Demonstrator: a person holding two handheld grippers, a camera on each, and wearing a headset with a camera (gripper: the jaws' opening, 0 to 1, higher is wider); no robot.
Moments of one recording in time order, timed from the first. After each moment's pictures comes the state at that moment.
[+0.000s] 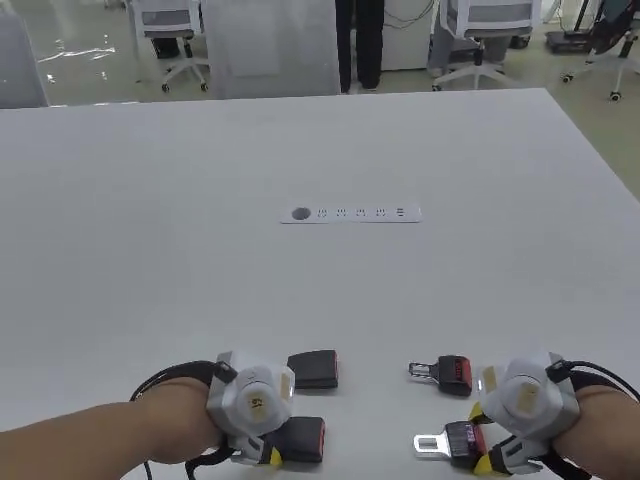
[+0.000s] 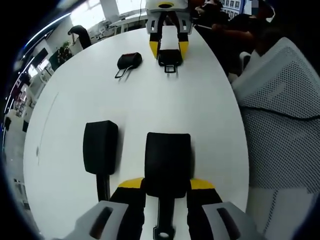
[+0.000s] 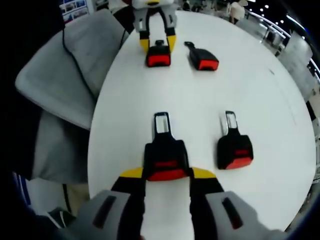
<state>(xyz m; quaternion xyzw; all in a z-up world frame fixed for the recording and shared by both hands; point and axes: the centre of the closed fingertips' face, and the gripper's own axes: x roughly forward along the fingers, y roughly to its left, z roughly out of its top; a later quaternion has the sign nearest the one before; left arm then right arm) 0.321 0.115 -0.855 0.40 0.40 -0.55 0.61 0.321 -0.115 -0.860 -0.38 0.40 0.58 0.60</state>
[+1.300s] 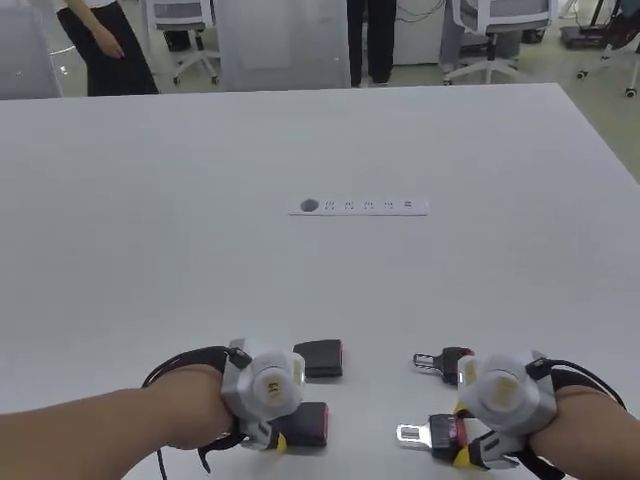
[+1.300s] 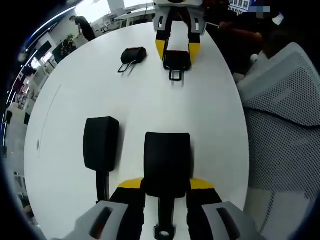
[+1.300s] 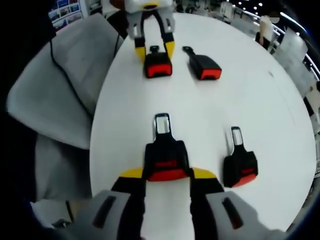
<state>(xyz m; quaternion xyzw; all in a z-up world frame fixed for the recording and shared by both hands) 0.319 0.118 -0.858 0.40 0.42 -0.53 0.62 0.314 -0.079 -0.859 -0.36 0.40 0.57 0.62</state>
